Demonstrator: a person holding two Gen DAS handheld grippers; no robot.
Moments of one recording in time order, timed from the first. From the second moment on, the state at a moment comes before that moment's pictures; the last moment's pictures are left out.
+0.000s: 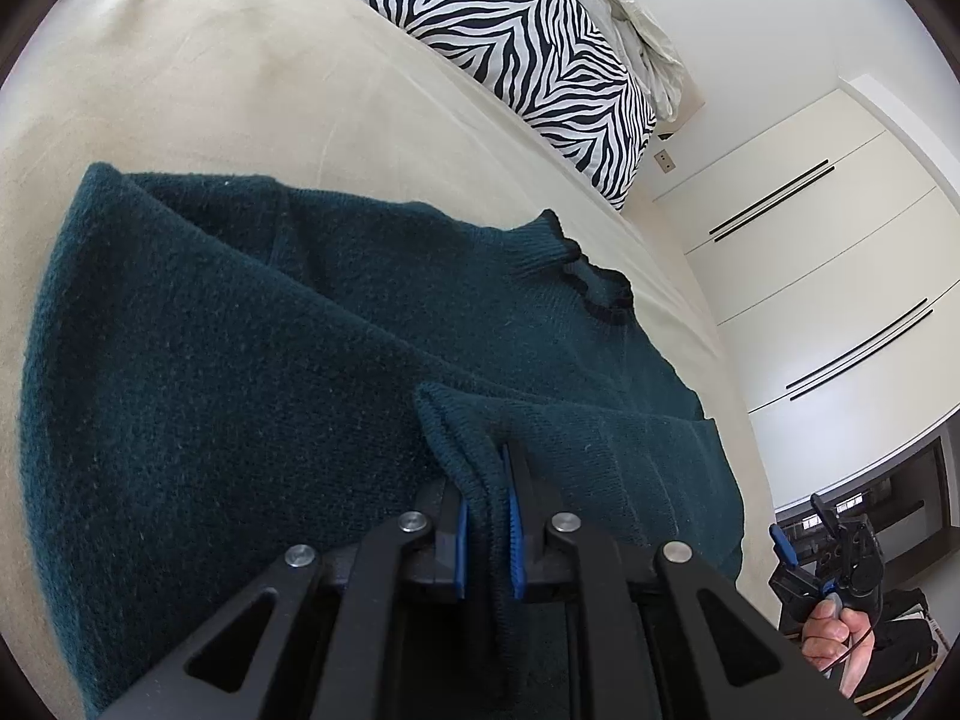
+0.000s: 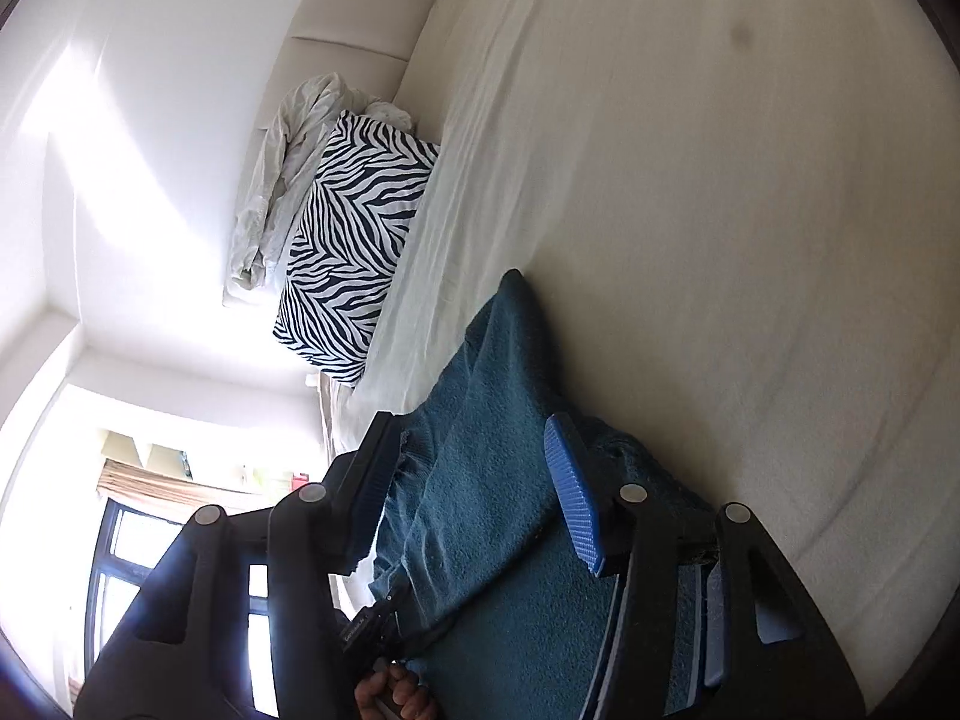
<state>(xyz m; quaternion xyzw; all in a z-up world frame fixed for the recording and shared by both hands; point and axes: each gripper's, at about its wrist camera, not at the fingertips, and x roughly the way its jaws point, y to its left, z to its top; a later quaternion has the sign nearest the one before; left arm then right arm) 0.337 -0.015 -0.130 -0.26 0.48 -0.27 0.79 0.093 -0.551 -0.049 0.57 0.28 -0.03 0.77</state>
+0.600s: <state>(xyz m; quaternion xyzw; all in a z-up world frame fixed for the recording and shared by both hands) 0.334 -0.013 -0.138 -0.26 0.46 -0.29 0.80 0.236 -0.581 -0.100 0.57 0.37 0.01 0.73</state>
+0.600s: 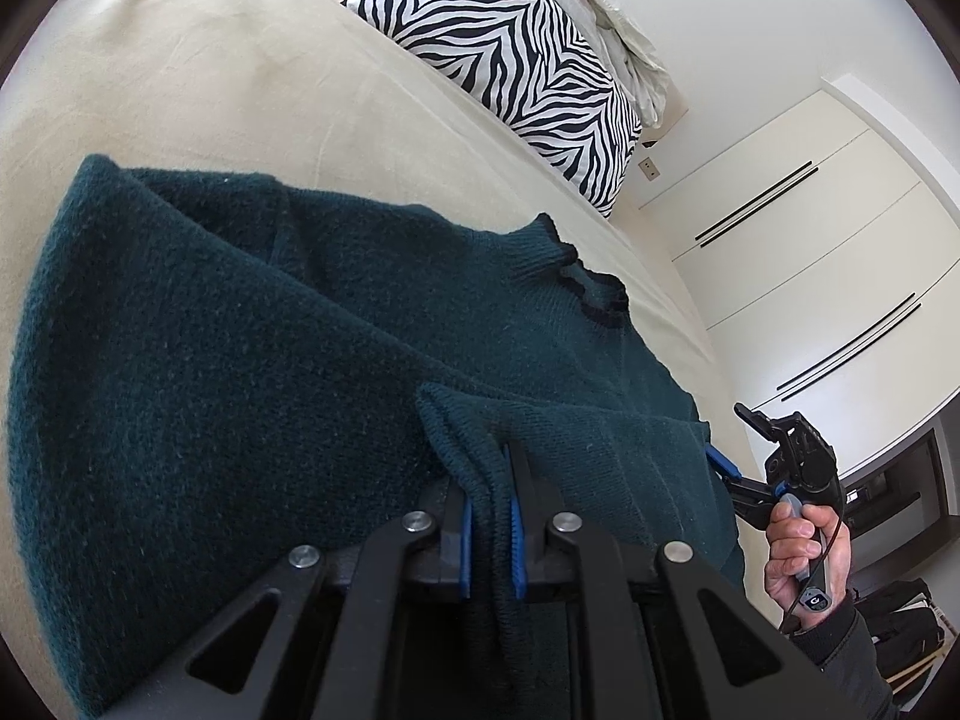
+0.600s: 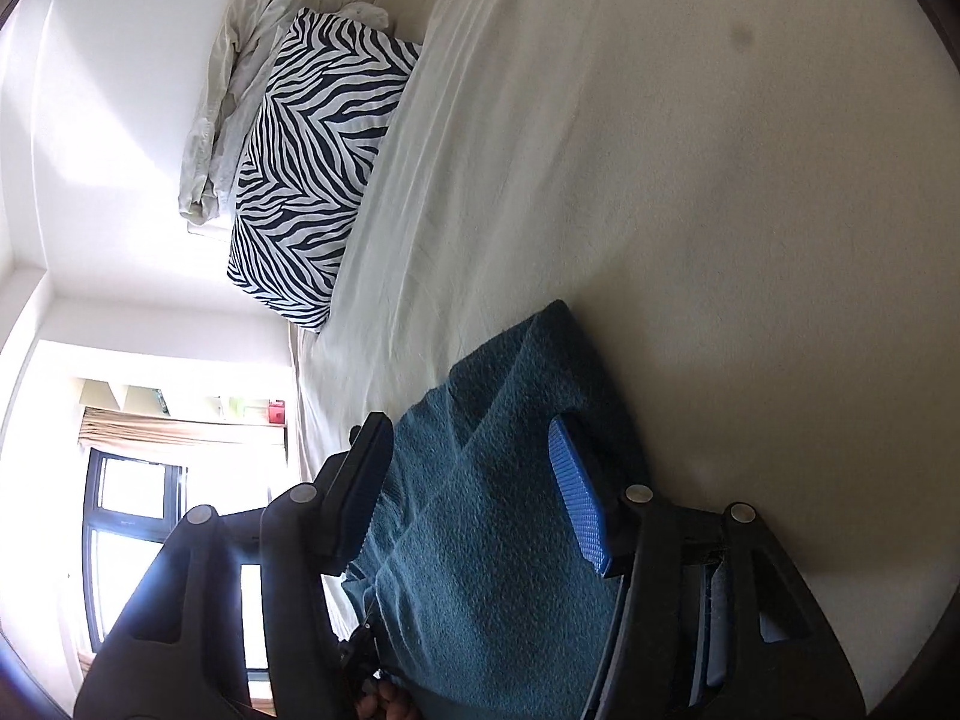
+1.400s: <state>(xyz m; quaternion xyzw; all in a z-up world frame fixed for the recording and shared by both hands) 0.303 0.010 -0.107 -0.26 0.47 -0.25 0.81 0.061 -0.555 -0.075 0.50 0.41 0.06 0.76</state>
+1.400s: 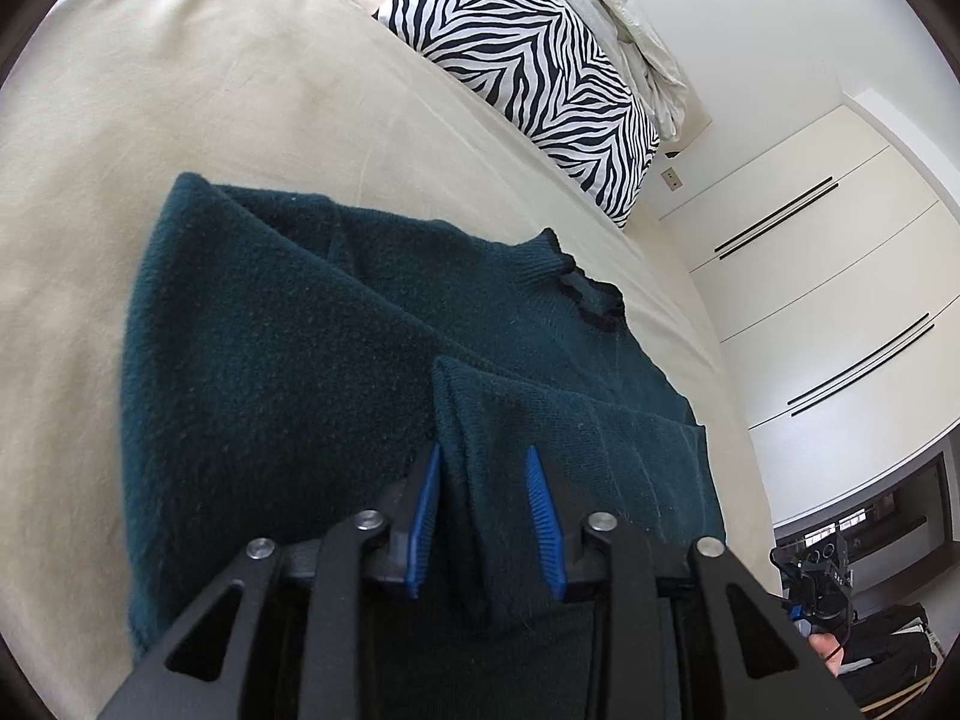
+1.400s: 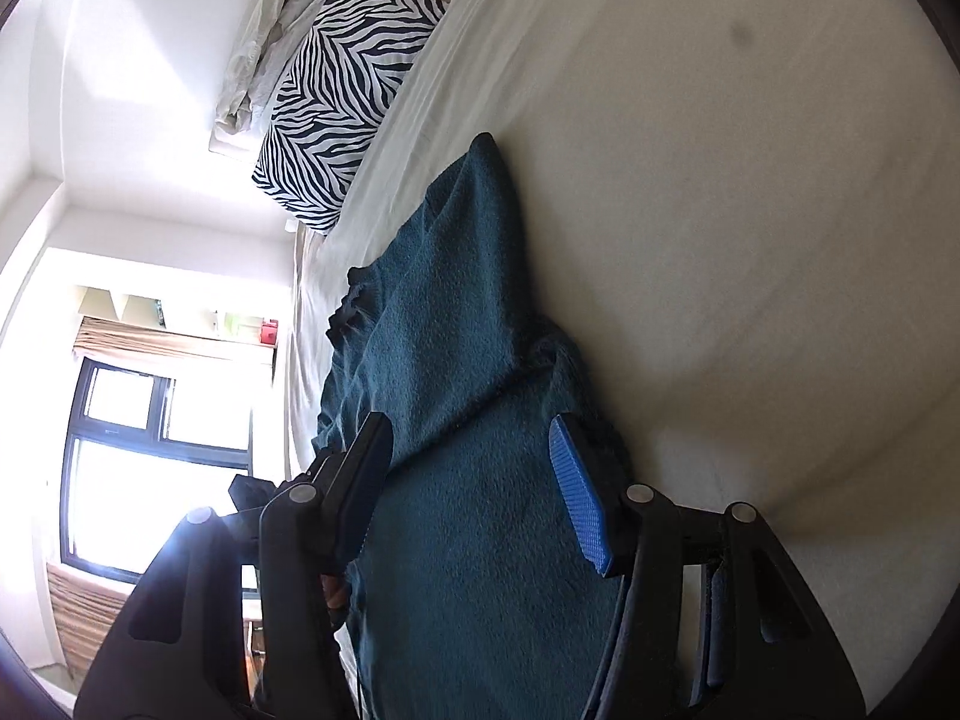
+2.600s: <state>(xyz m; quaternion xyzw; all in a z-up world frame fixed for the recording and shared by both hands) -0.025 0.111 -0.114 -0.30 0.57 -0.22 0.74 -0.202 -0.506 -0.052 0.36 0.47 0.00 0.81</state>
